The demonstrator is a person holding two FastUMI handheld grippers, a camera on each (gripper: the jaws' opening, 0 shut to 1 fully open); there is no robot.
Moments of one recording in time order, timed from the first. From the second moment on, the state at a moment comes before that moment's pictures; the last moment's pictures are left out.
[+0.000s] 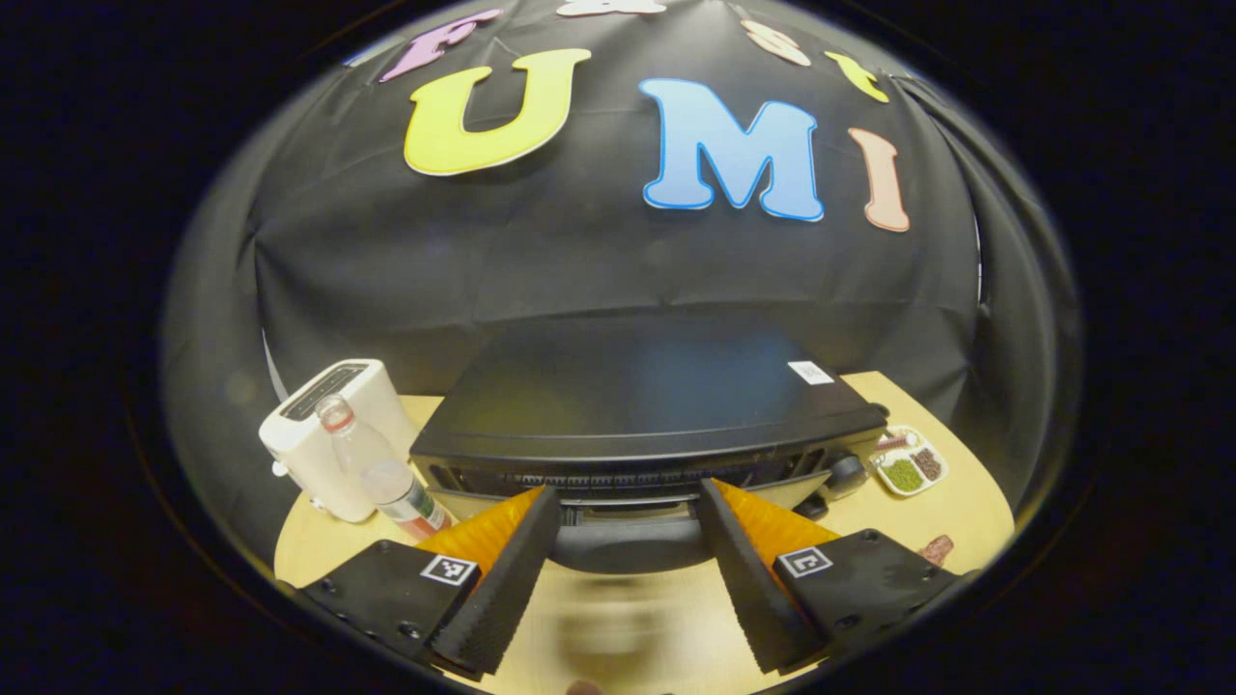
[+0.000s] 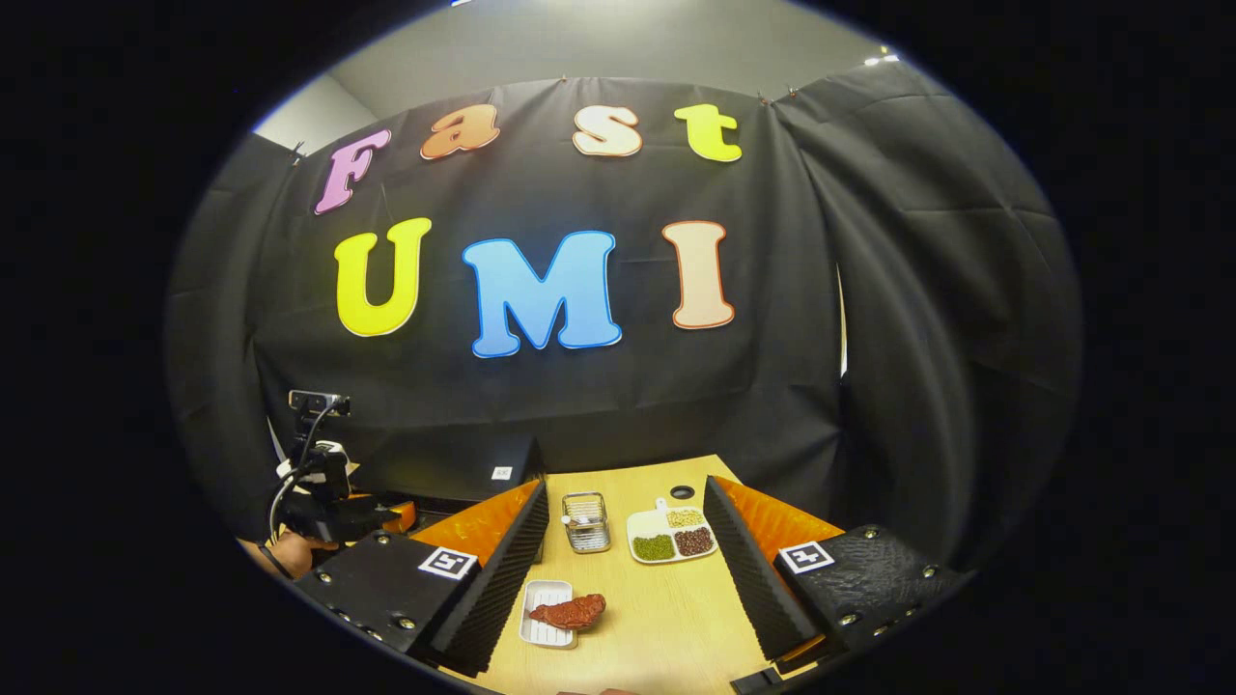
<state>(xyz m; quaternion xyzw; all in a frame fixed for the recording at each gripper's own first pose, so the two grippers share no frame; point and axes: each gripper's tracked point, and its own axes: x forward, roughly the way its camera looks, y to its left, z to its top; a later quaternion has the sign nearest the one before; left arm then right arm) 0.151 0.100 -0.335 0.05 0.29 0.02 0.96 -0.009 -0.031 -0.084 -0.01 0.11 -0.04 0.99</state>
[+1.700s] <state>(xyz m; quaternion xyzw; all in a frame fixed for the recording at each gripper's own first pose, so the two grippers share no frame) 0.047 0.105 -0.369 0.05 0.32 0.04 0.95 -0.033 -0.020 -0.106 -0.03 0.15 -0.01 0.99</state>
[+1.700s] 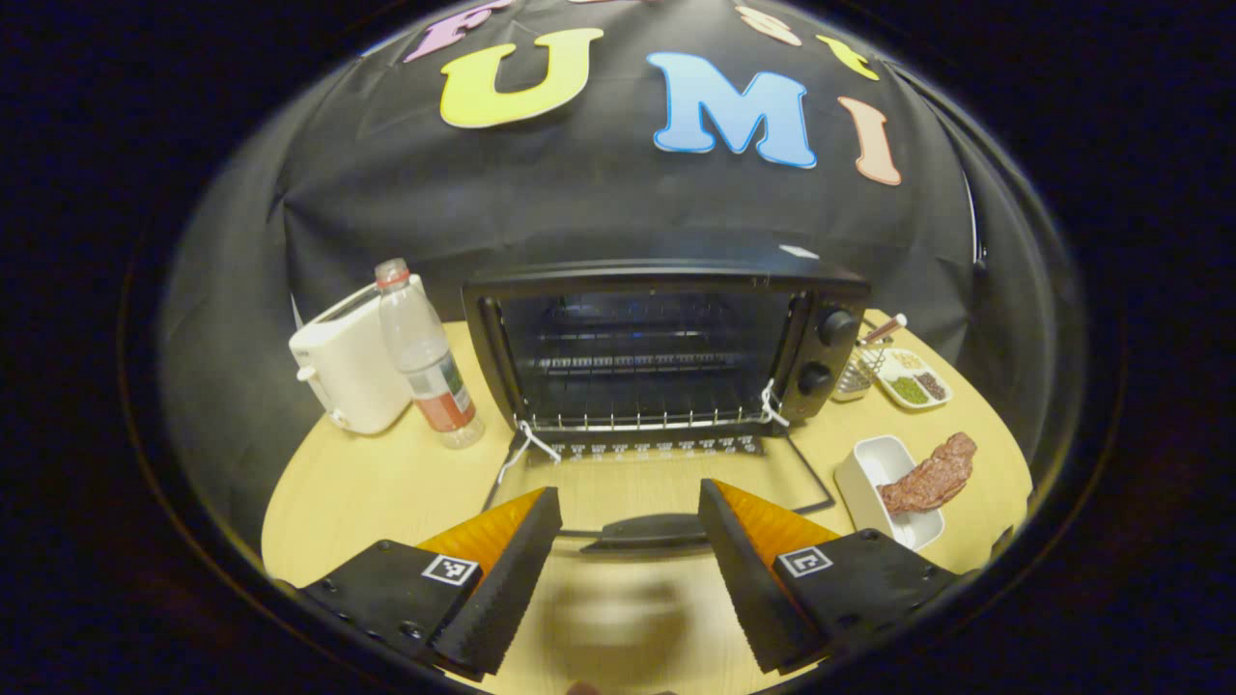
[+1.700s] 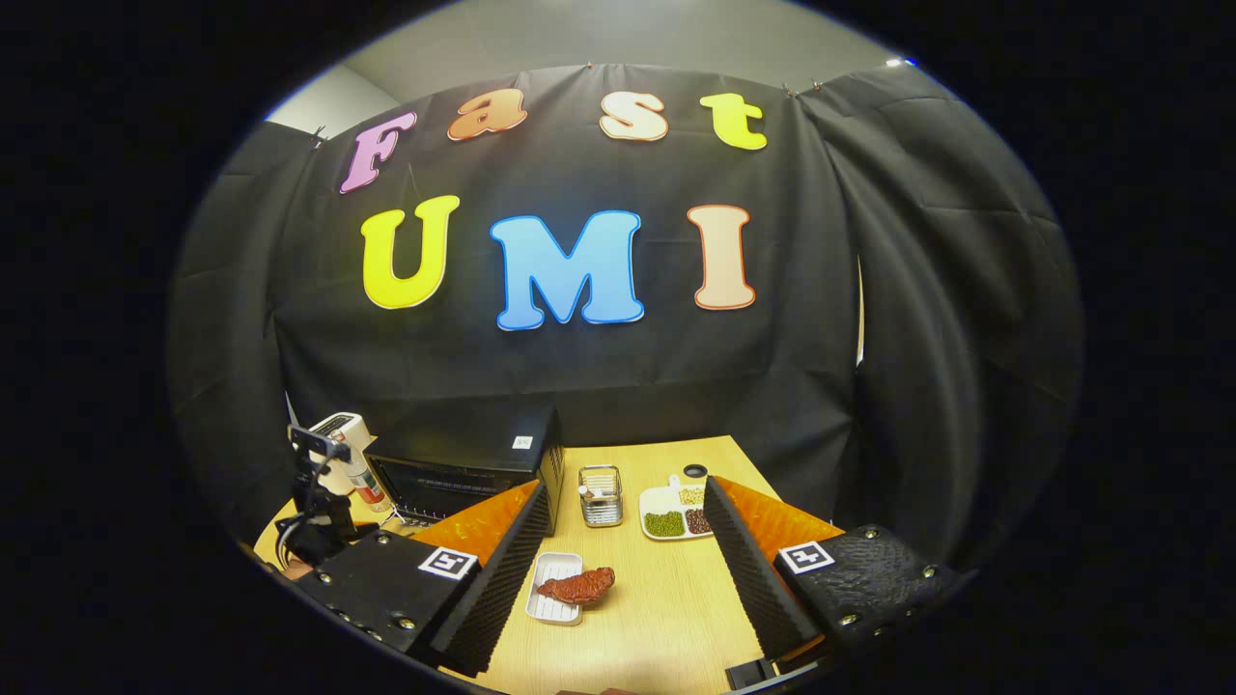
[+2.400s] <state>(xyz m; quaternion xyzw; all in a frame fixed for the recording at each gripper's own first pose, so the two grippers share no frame) 0.047 0.020 -0.063 0.04 0.05 0.00 1.00 -0.005 -0.044 -0.267 0.10 0.36 0.04 0.92</state>
